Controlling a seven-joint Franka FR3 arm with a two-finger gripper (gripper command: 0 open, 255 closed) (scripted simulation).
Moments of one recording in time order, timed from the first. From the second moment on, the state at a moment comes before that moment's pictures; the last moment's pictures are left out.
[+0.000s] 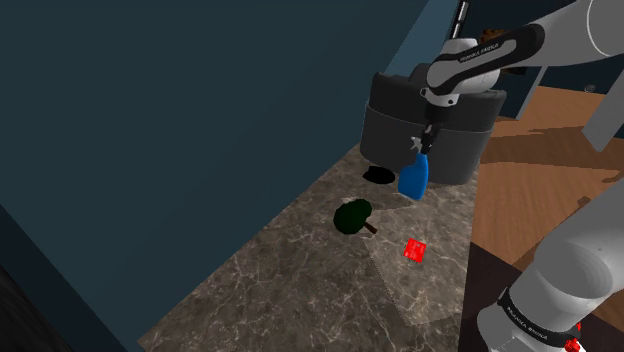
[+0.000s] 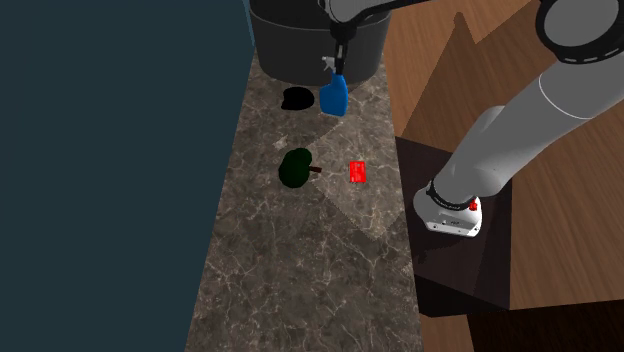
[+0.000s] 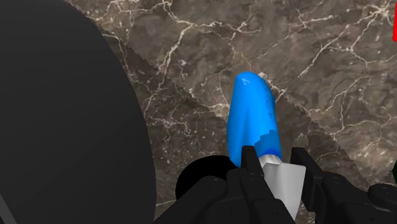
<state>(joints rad) -0.22 -0.15 -0.24 -2.23 -0.04 2.08 -0.63</state>
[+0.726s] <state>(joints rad) -0.21 -0.15 -0.24 -2.23 -0.04 2.08 -0.63</state>
